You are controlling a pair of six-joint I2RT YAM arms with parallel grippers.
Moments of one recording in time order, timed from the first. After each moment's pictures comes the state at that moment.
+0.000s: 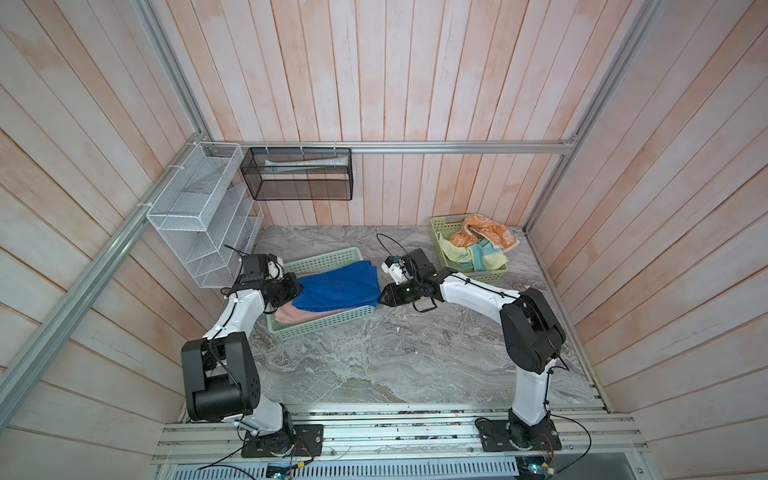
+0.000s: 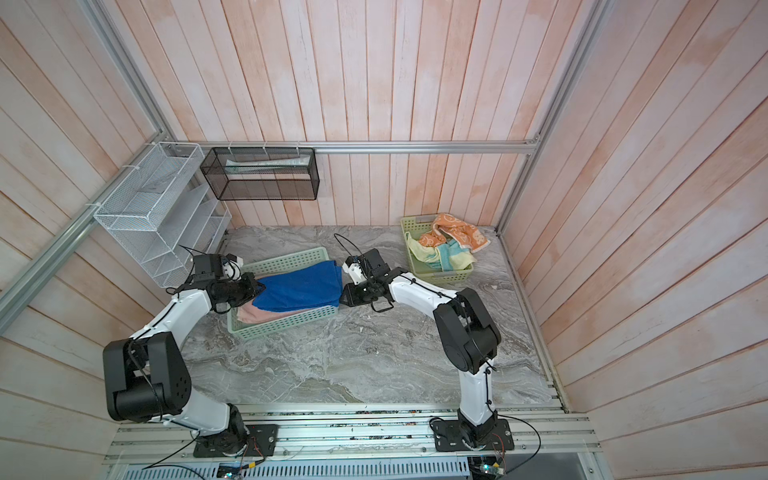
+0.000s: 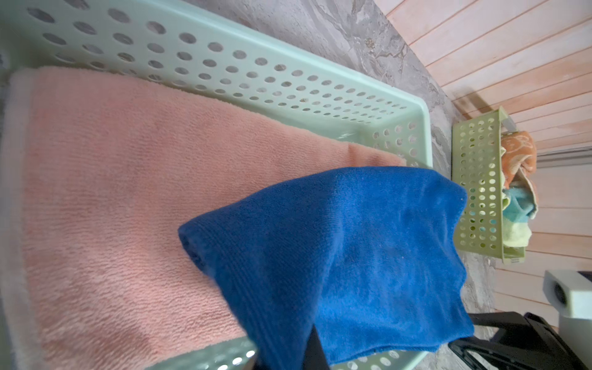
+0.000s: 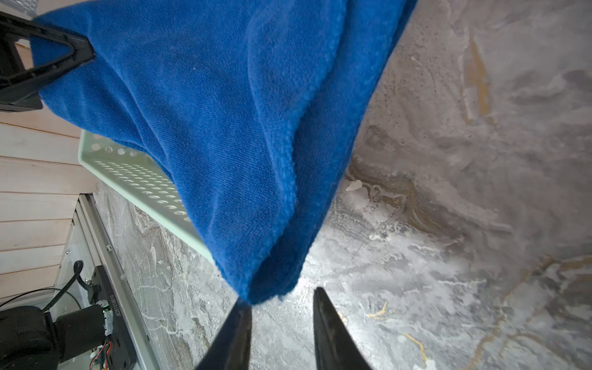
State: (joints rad) left arm 0.20 1.54 1.03 -0.42 0.50 -0.33; right arm 0.67 1.95 1.41 -0.37 -0.47 0.34
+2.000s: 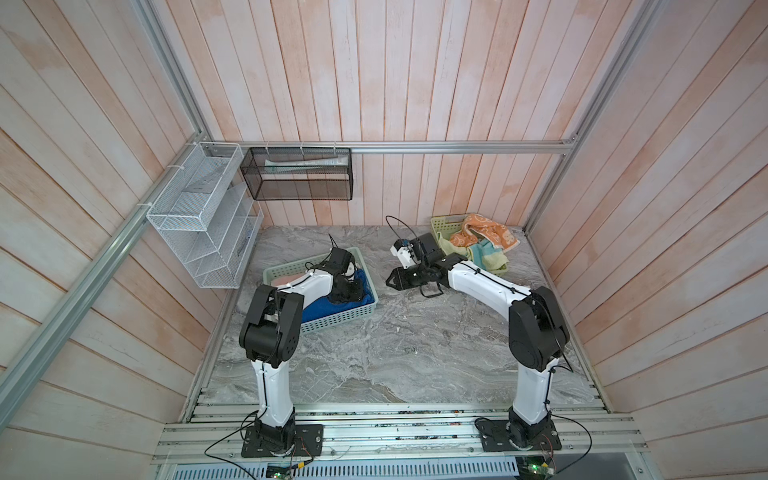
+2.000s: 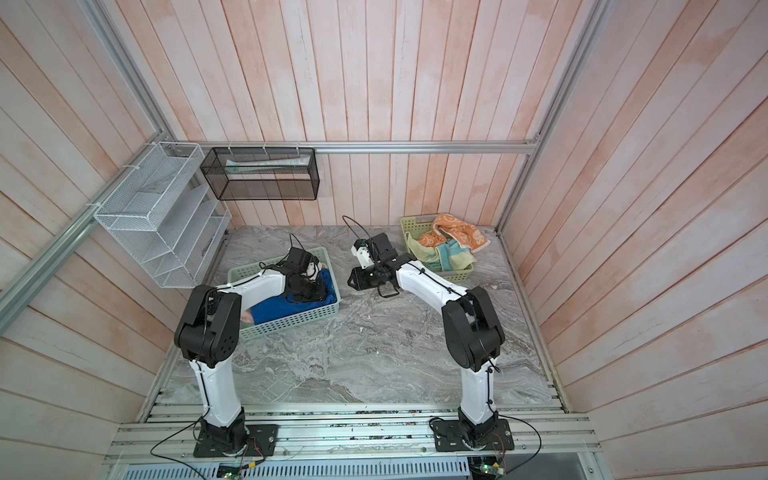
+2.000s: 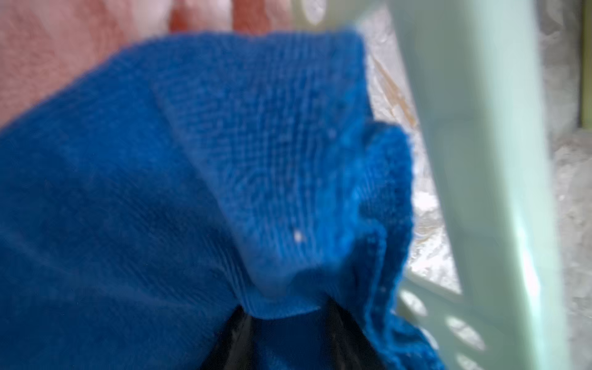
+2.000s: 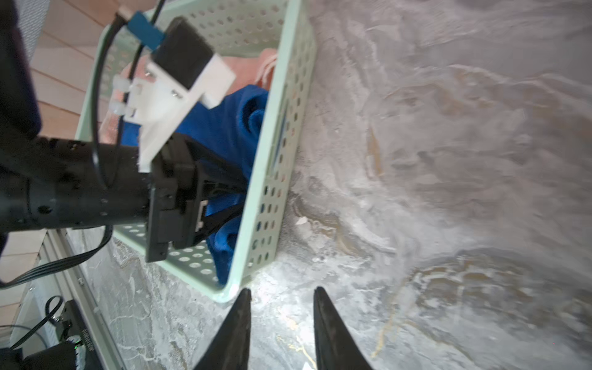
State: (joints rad) left arm -0.31 1.98 1.33 -0.49 0.25 -0.25; right arm 0.57 1.94 1.55 -0.49 -0.37 0.27
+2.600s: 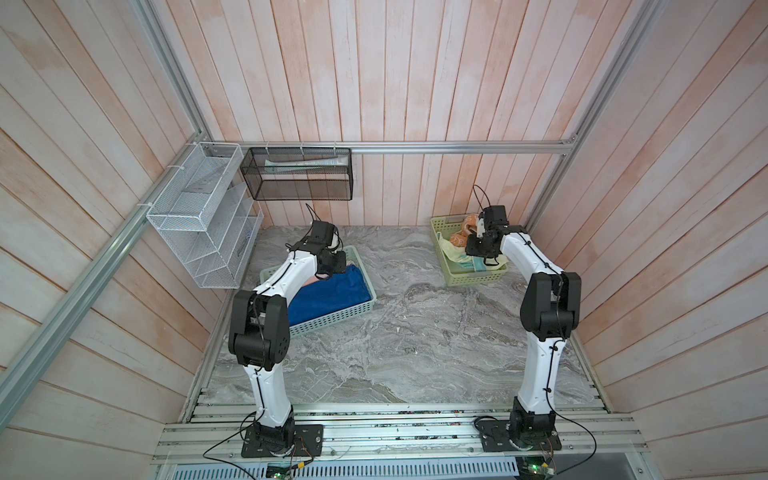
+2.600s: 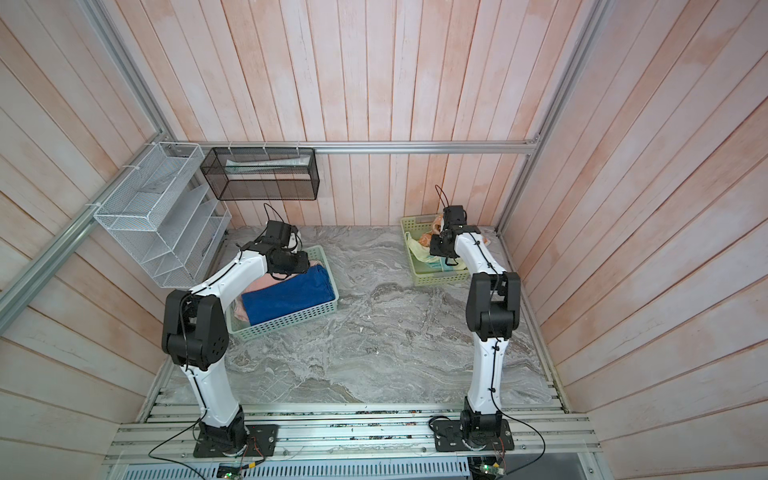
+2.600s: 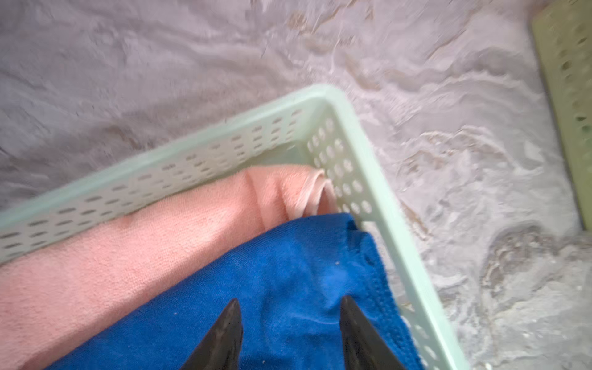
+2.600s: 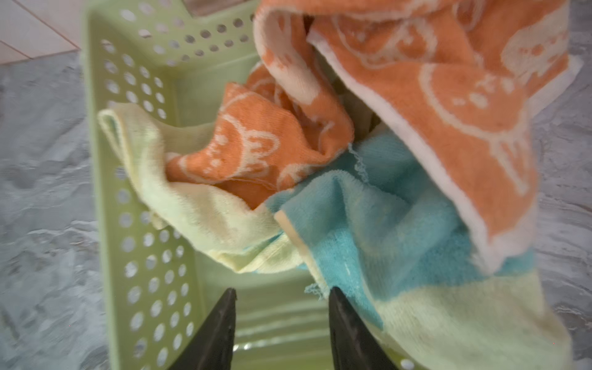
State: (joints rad) left arm -0.22 1.91 1.58 -0.61 0.08 -0.16; right arm 0.09 2.19 1.90 -0.72 -0.02 0.18
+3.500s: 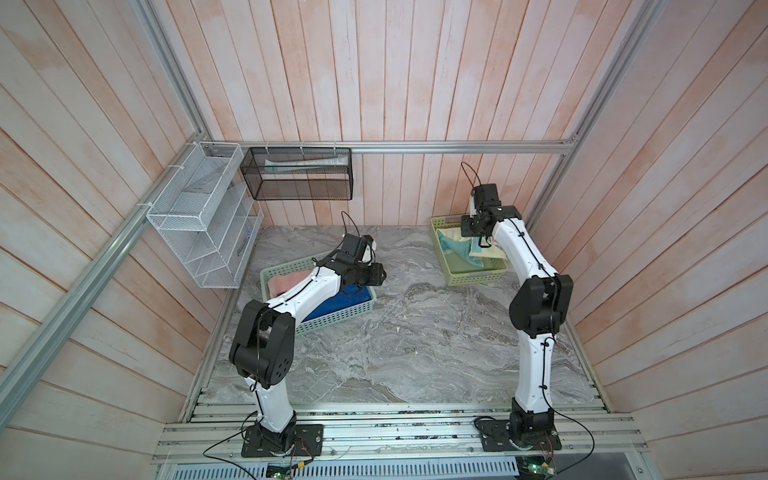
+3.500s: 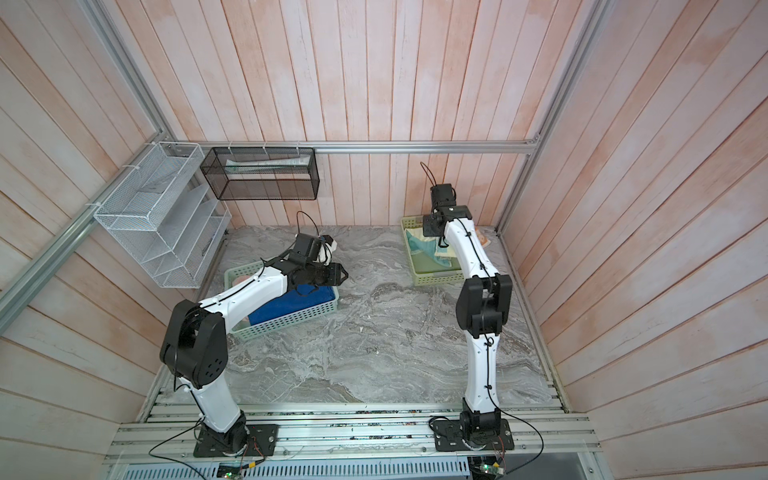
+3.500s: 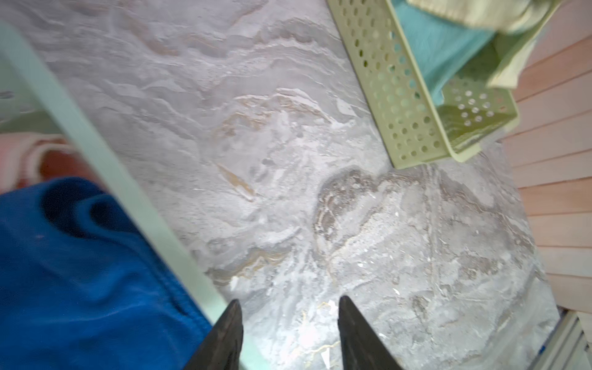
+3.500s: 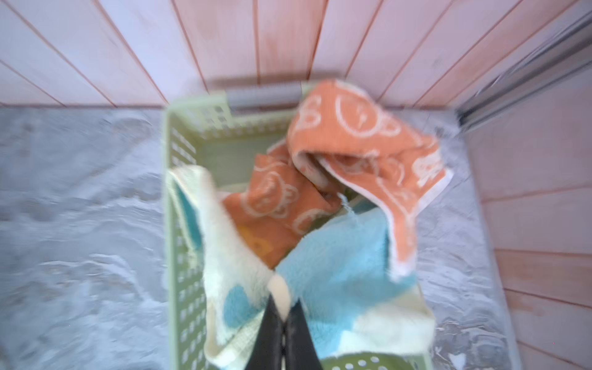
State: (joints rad) left arm -0.48 1.82 1.41 -0.42 0.26 -0.33; right arm 0.19 2.16 2.22 -0.86 0.15 0.09
